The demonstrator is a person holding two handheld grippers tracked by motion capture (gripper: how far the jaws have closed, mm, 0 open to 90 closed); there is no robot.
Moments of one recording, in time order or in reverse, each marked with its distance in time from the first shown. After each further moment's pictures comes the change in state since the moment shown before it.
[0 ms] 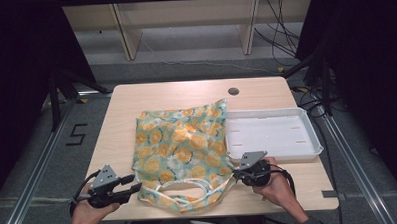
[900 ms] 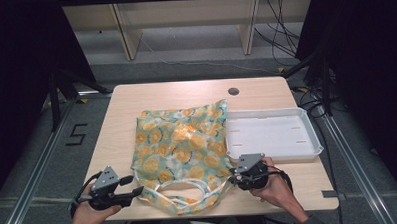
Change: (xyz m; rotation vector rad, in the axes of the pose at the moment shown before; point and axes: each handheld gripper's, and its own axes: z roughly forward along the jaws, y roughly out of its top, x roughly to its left) left arm -0.002 -0.002 0.000 0.025 0.007 0.007; right arm 0.007 0.007 0.001 -0.035 0.031 -0.086
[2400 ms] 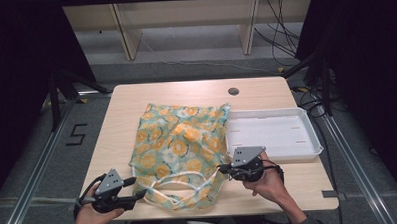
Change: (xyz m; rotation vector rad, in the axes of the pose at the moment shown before) left arm -0.007 -0.001 0.004 0.031 -0.003 0.073; right arm -0.003 0.031 -0.010 -0.205 0.065 -0.016
